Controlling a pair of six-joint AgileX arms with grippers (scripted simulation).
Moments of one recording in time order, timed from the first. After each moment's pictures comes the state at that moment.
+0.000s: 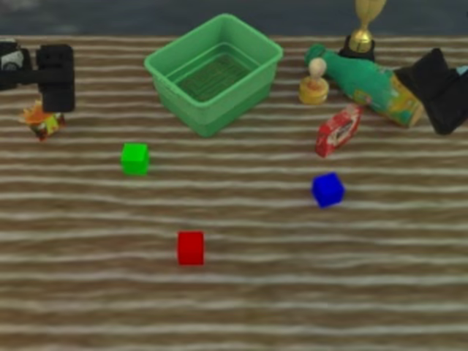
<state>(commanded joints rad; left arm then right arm) -0.14 1.31 1.15 -0.71 0.00 -0.11 0.39 1.22 1.26 -0.70 -0.07 -0.32</state>
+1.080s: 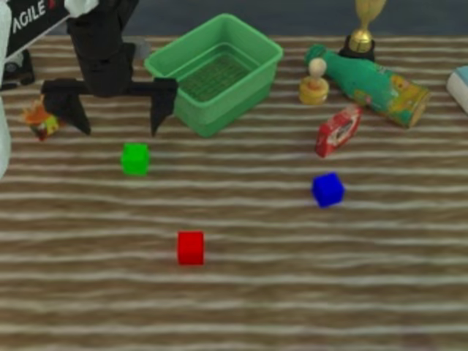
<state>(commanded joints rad) -0.26 2.41 2.12 -1.28 0.01 -0.19 0.01 0.00 0.00 0.00 0.00 0.00</state>
